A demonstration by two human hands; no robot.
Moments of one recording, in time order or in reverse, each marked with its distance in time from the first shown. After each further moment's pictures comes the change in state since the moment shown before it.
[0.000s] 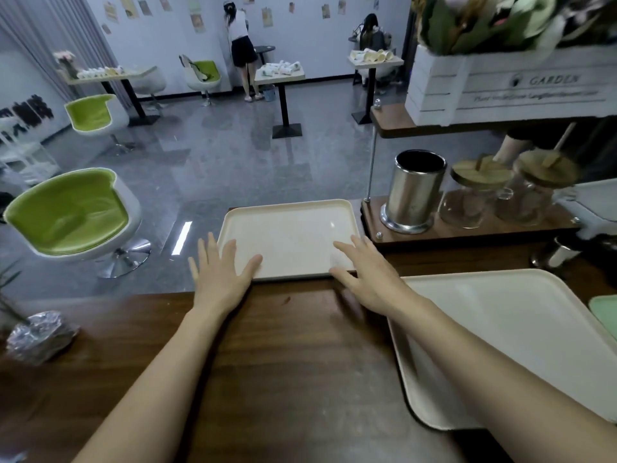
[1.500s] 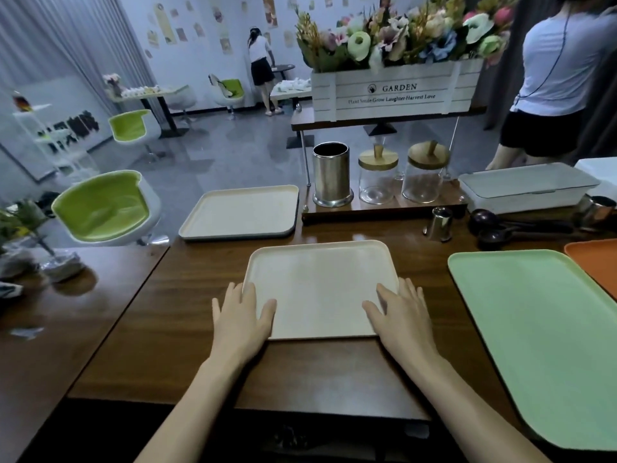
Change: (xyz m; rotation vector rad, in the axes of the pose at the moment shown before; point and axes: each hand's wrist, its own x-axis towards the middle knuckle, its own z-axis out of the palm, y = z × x) left_hand -0.266 0.154 0.042 -0.031 -0.089 0.000; right_hand -0.231 0.154 -0.053 -0.126 0.158 0.197
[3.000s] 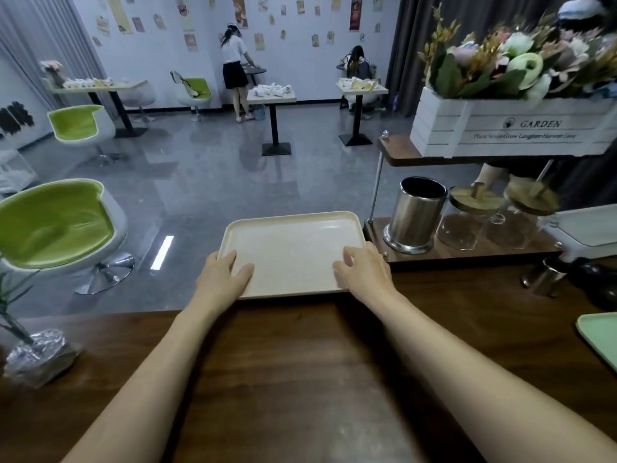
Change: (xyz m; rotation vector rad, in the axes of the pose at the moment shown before) left_hand 0.269 -0.155 -0.114 -0.215 -0.042 0.013; right_hand 0.215 -0.248 0.067 0.121 0.047 0.078
